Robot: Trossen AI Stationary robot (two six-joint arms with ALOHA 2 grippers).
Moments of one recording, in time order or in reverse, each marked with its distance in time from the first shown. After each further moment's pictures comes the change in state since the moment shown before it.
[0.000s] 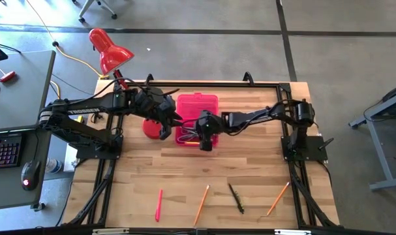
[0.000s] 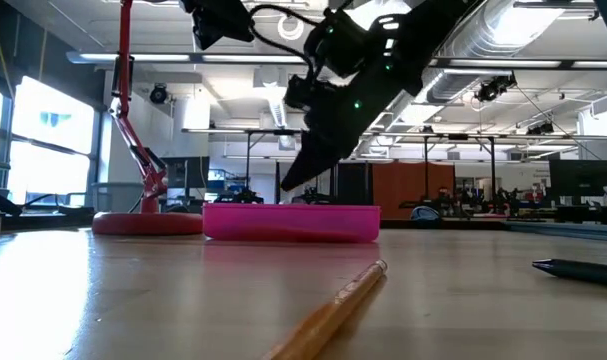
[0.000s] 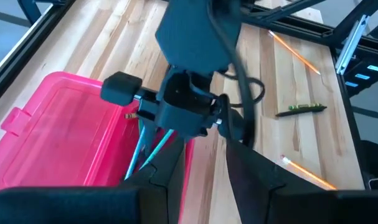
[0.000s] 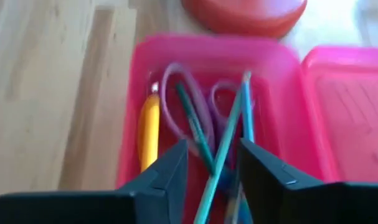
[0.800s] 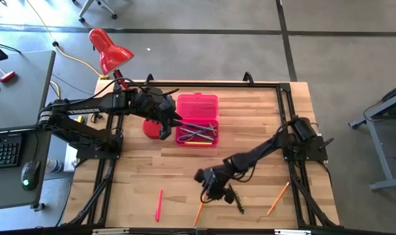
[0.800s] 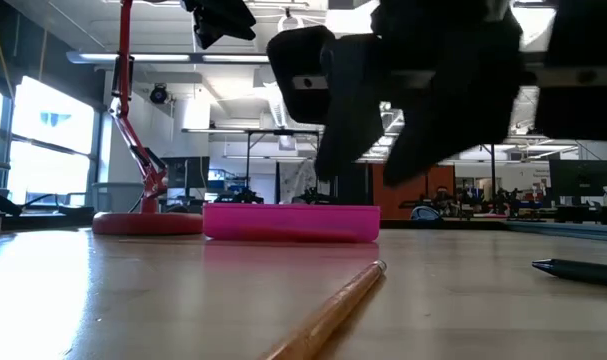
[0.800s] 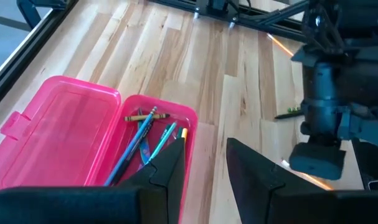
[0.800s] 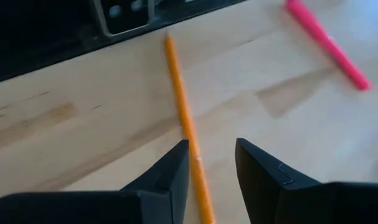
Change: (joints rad) left arm 0.000 0.000 0.000 0.010 -0.001 0.003; right arm 0.482 0.072 0.002 0.072 -0.307 -0.443
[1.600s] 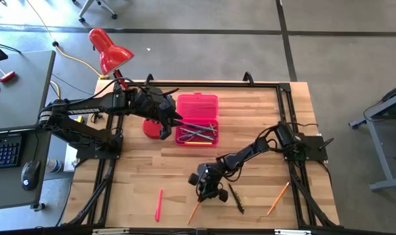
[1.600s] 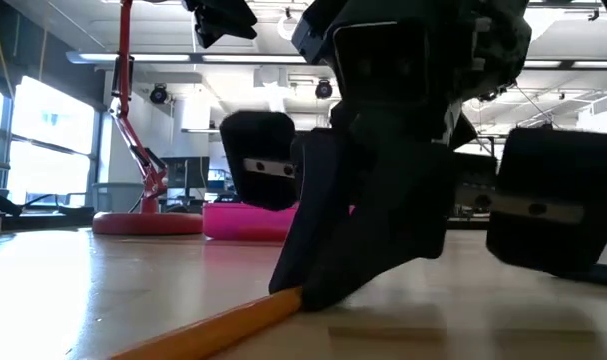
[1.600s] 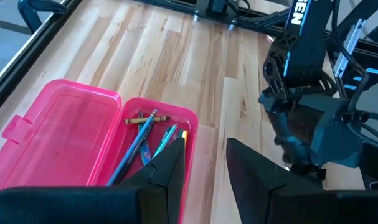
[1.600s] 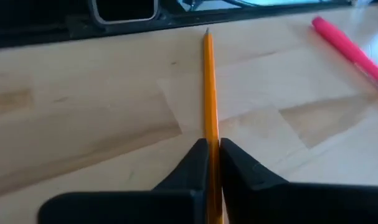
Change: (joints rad) left arm 0.000 0.000 0.000 0.009 -0.002 0.008; right arm -0.063 0.317 0.006 0.250 -0.222 -0.126
